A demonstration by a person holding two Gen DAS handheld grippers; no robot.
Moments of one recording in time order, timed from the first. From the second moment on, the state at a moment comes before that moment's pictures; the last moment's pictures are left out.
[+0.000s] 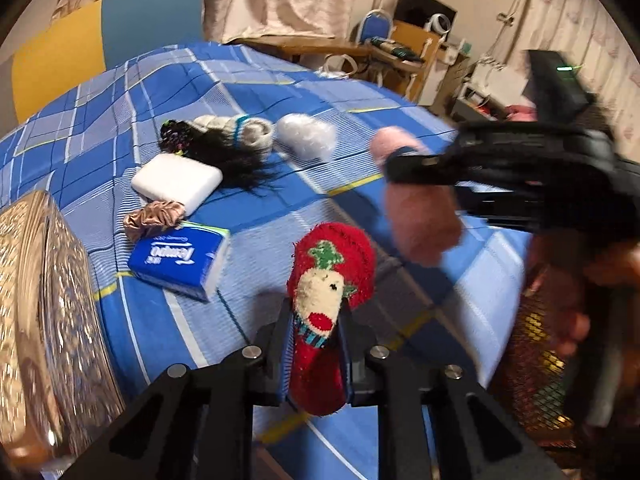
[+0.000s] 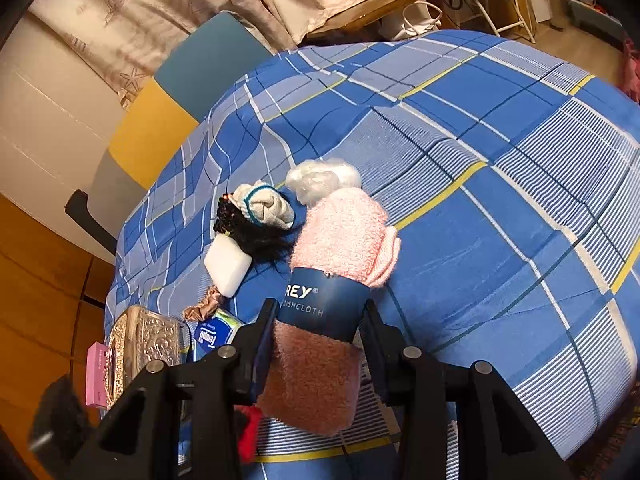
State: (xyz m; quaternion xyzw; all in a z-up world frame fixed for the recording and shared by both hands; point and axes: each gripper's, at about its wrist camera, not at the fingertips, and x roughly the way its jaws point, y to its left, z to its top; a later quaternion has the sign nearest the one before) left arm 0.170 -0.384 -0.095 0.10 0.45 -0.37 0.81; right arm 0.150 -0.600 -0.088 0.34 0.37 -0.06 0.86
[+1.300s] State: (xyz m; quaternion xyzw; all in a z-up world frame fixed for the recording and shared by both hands) left arm 0.261 -0.004 -0.080 -0.07 0.47 -0.08 0.88; right arm 0.144 -0.566 -0.077 0.28 0.33 -0.04 0.90
